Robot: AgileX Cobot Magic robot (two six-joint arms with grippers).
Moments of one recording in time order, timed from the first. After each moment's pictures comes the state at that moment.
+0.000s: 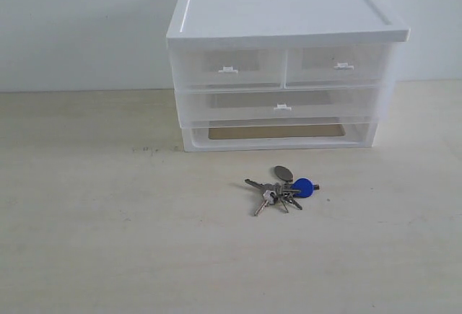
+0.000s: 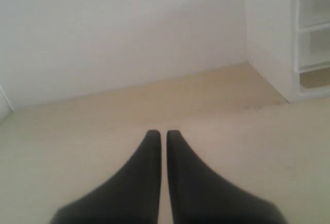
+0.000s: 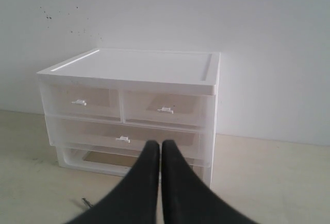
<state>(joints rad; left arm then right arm) -0.01 0.00 0.00 -0.04 0.20 0.22 0.26 0.10 -0.31 0.06 0.28 -0.03</state>
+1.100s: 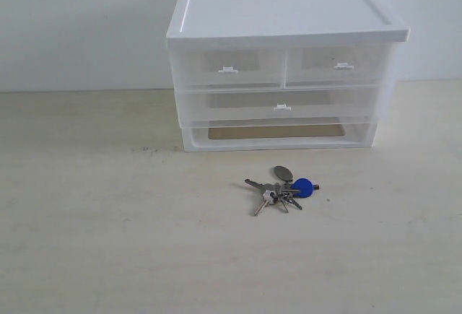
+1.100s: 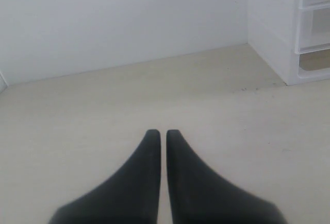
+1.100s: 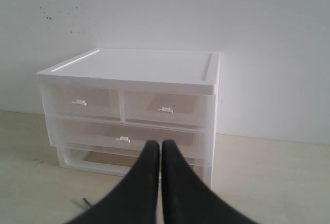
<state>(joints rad) 0.02 0.00 0.00 -0.07 0.27 0.23 0.26 0.10 -0.31 0.06 0.28 -0.03</state>
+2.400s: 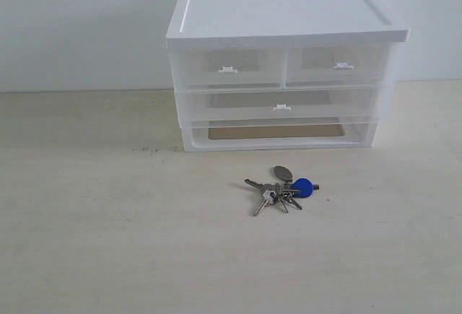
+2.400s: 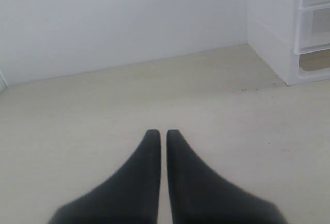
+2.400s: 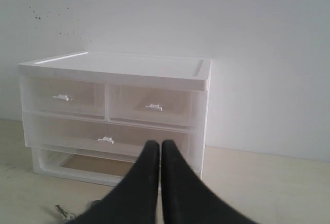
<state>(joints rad) 0.02 0.00 0.00 -0.08 0.27 0.23 0.26 0.10 -0.01 0.04 -0.13 -0.07</state>
